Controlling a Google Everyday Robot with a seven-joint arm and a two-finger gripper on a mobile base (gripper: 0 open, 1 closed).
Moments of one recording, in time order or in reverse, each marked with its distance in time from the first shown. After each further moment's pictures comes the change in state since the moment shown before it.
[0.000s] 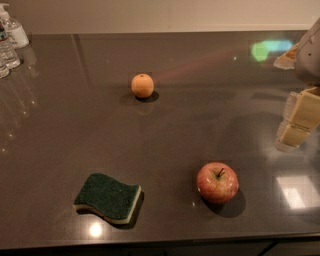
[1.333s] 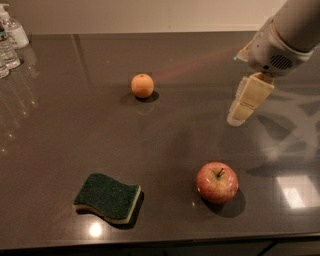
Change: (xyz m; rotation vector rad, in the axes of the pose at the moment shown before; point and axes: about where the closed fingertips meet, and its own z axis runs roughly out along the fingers) arm -0.059 -0.057 0.052 0.003 -0.155 0.023
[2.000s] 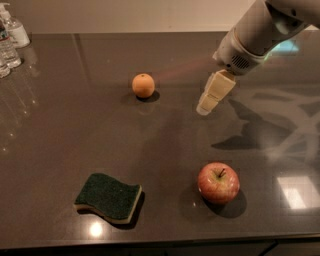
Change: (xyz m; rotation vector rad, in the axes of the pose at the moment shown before) arm -0.039 -0.038 0.059 -0.008 -0.073 0.053
